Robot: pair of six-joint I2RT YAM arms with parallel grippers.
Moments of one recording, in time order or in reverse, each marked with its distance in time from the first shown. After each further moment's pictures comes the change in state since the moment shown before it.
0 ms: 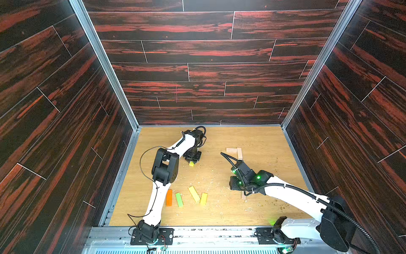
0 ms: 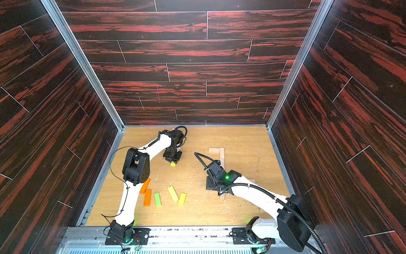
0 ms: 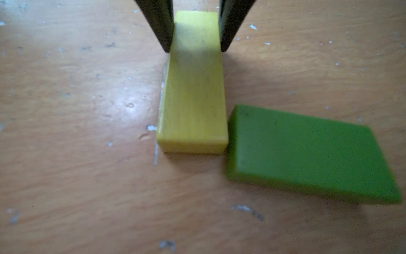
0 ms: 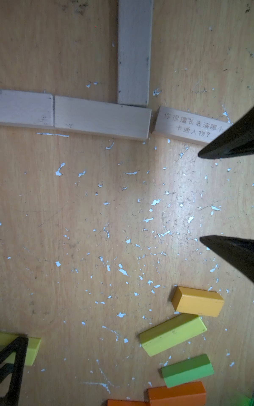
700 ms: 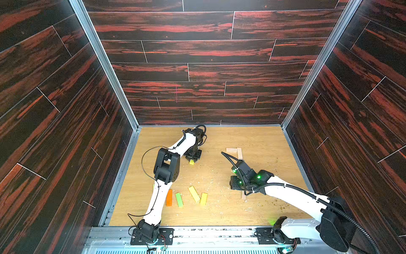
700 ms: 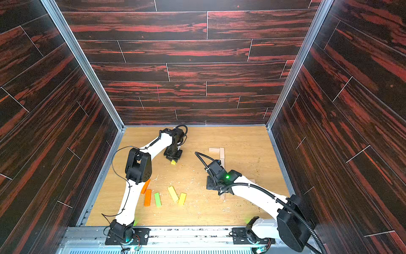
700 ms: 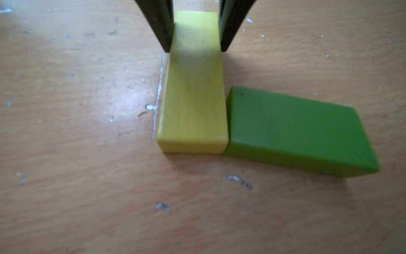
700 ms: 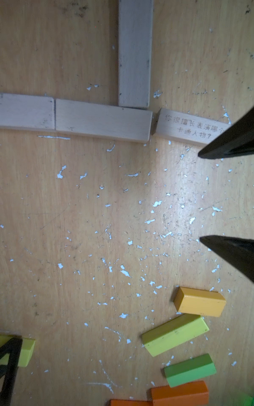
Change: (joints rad) left arm 0.002 0.061 0.108 -0.050 -0.008 -0.010; right arm -0.012 0.000 0.000 0.000 -0.004 0.000
